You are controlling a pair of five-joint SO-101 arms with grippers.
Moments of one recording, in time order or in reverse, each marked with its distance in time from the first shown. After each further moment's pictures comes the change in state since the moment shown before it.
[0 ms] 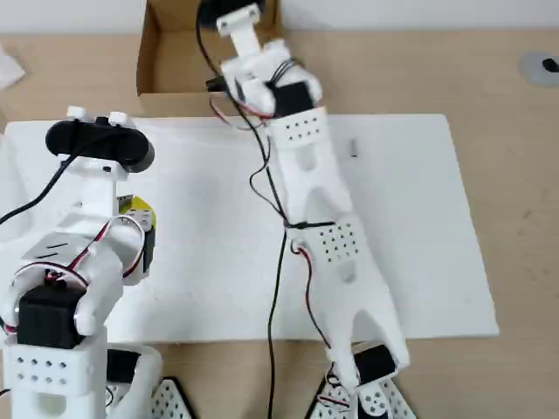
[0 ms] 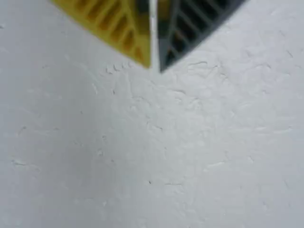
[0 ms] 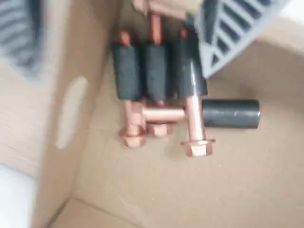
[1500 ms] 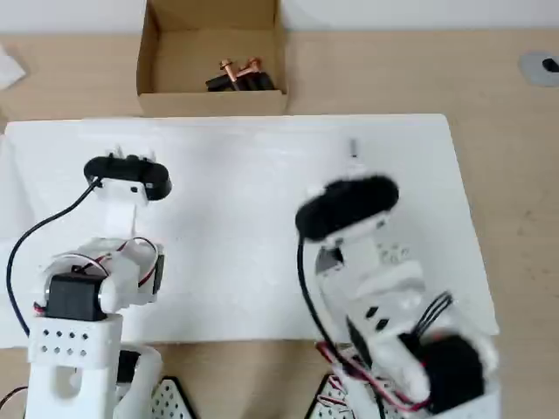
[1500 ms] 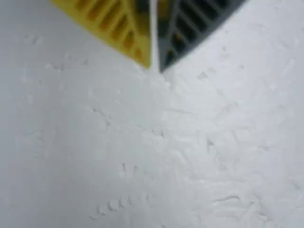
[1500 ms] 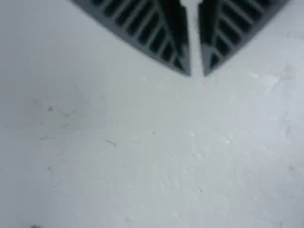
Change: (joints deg) left arm -0.4 0.0 15.4 4.8 0.0; right arm 0.4 -141.3 135.3 16.3 -1.6
